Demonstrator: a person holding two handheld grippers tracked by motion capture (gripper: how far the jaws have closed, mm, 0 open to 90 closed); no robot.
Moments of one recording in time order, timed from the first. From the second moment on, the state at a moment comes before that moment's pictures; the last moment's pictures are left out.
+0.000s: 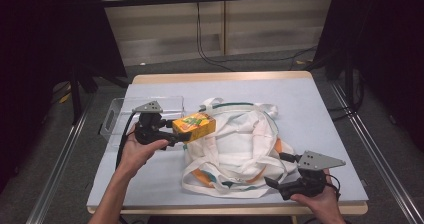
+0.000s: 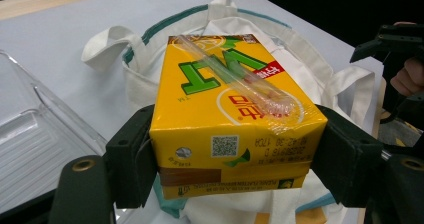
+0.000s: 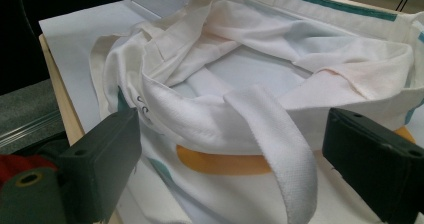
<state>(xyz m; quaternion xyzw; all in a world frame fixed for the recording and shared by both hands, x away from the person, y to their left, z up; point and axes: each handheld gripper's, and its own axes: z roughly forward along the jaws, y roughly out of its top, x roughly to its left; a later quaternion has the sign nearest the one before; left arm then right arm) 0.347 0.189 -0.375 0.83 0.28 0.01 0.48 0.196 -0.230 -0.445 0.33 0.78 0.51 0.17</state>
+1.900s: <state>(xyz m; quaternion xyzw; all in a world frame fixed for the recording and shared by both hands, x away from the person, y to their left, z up) 0.383 0.249 -0.316 0.81 0.44 0.04 0.38 0.202 -0.225 -0.446 0.33 0.78 0.51 0.16</state>
